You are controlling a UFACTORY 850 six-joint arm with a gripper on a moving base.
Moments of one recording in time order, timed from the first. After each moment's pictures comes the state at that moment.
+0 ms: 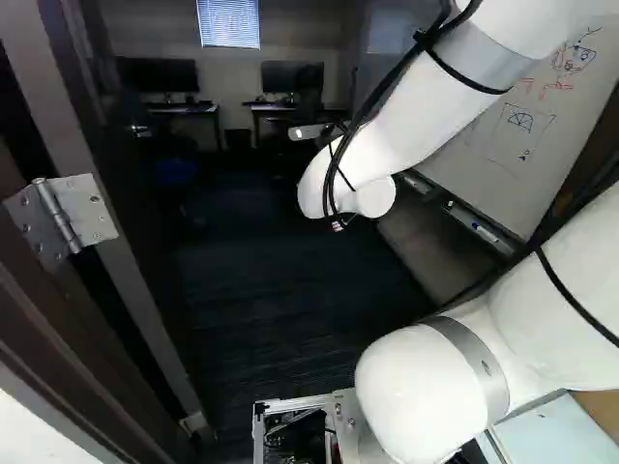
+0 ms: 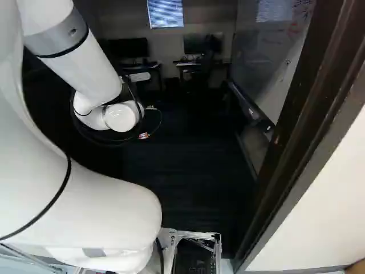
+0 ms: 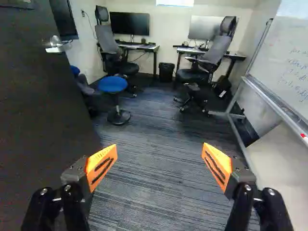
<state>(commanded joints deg) 12.0 14.9 -21.2 -4.5 37.0 0.0</state>
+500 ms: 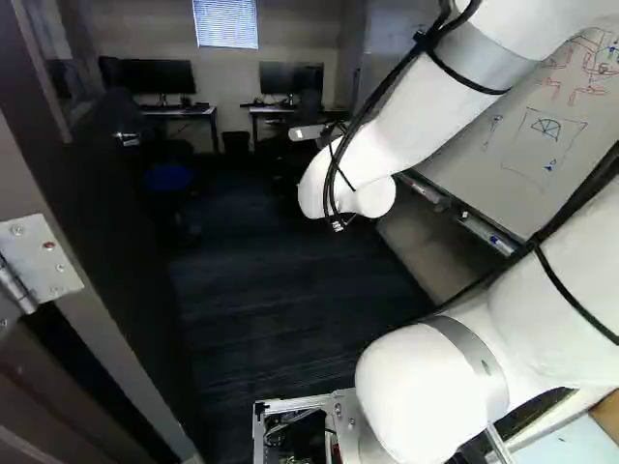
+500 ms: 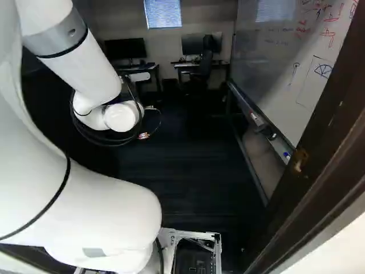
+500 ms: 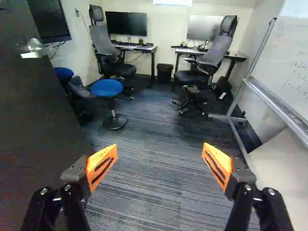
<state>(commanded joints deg) 12.0 14.9 -21.2 -4.5 37.0 0.0</state>
